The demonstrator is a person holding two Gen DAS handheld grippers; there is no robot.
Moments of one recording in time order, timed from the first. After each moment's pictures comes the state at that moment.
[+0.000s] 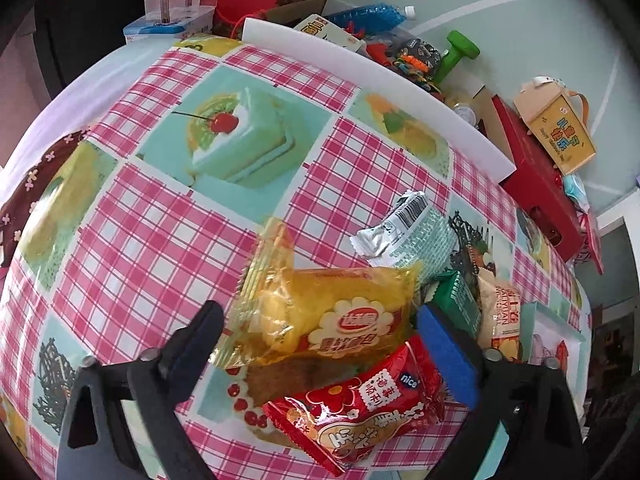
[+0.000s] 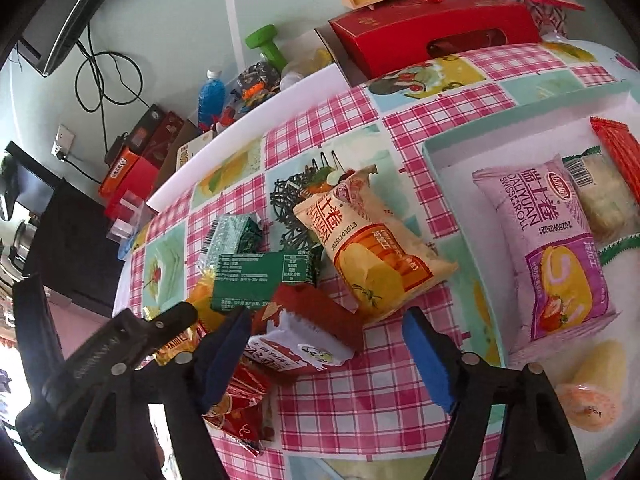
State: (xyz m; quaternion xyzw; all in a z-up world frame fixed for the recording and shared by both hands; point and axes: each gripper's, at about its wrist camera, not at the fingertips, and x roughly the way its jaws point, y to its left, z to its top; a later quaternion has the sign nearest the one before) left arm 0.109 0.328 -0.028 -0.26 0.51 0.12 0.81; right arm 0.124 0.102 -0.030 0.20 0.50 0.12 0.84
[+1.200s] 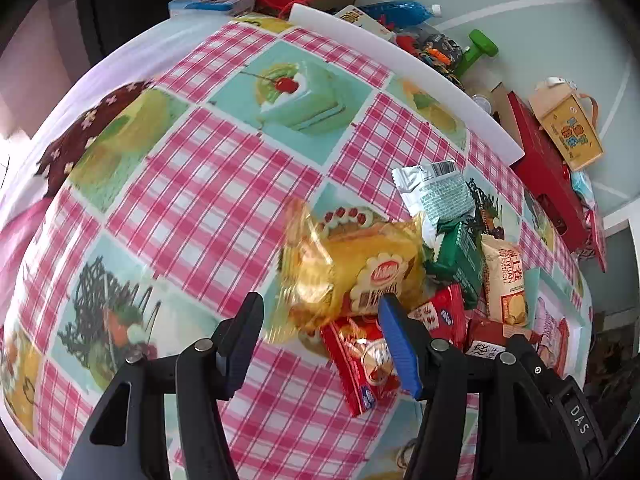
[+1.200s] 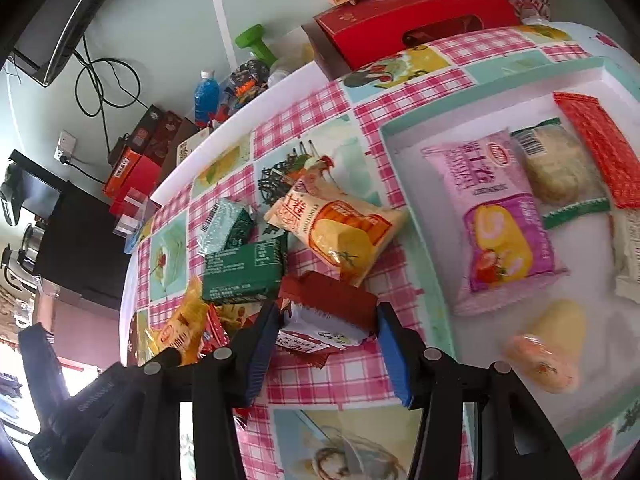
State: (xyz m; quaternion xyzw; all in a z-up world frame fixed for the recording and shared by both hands) left arm 0.043 0.331 -0.017 -0.29 0.52 0.15 0.79; right arm 0.096 0.071 -0.022 0.21 0.52 0.12 0.82
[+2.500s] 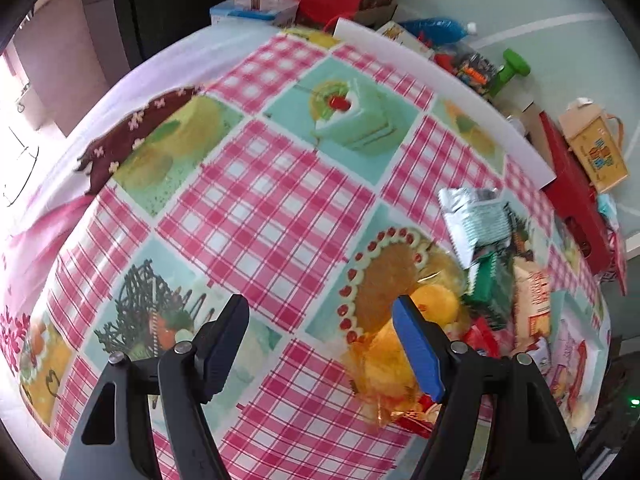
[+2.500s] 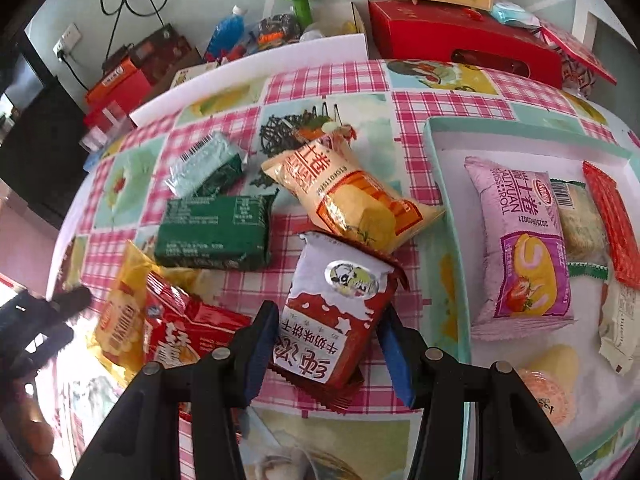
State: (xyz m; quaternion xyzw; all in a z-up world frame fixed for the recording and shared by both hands) left arm 0.038 0.349 -0.013 -0.27 0.51 0.21 0.79; right arm 0.105 0.117 -0.040 0.02 0.54 0.12 0.84
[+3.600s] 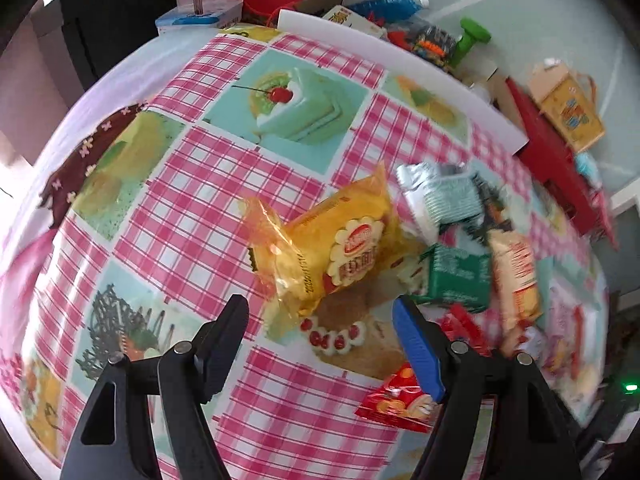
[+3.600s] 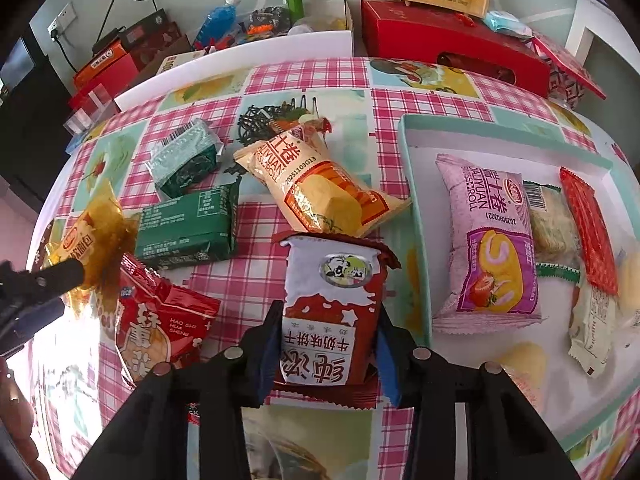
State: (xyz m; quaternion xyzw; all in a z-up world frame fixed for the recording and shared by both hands) left arm 0.059 0.331 -0.012 -0.26 0.53 0.14 0.80; right arm 0.099 0.113 -0.041 -0.02 0.54 0.09 0.84
